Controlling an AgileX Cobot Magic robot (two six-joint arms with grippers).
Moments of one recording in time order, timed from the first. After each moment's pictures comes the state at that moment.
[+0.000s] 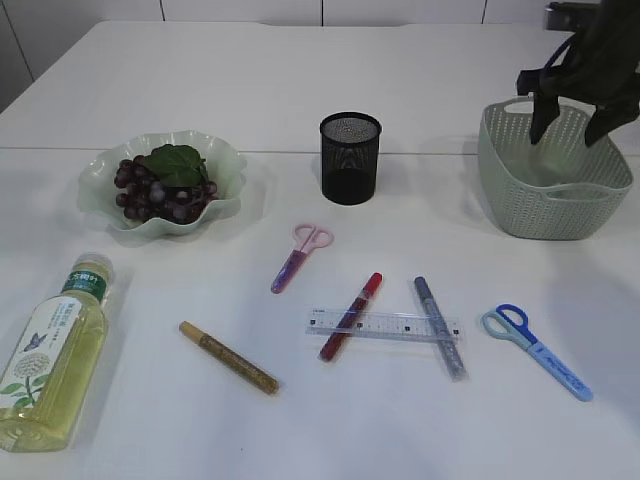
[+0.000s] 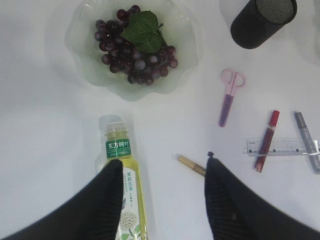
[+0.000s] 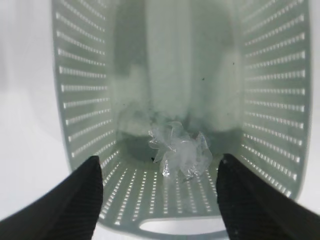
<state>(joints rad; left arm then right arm) -0.21 1.43 -1.65 -0.09 1.26 -0.17 -0.03 2.25 -2.15 -0.02 1.24 0.10</state>
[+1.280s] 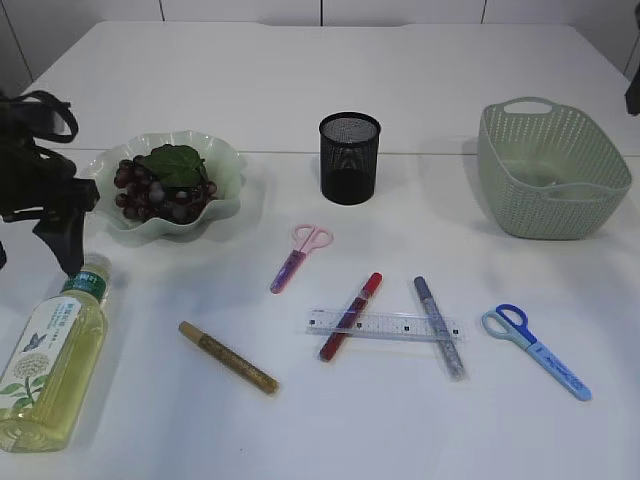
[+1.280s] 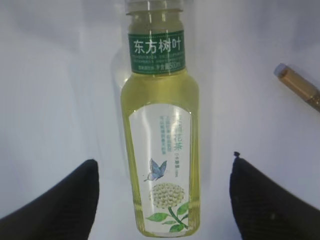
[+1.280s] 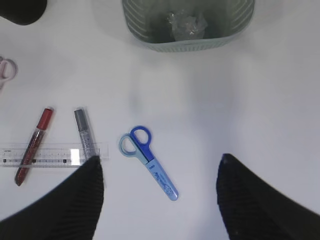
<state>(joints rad) -0.21 1.82 -1.37 0.00 1.22 -0.23 -0.03 1.53 -1.53 0.08 1.24 0.08</state>
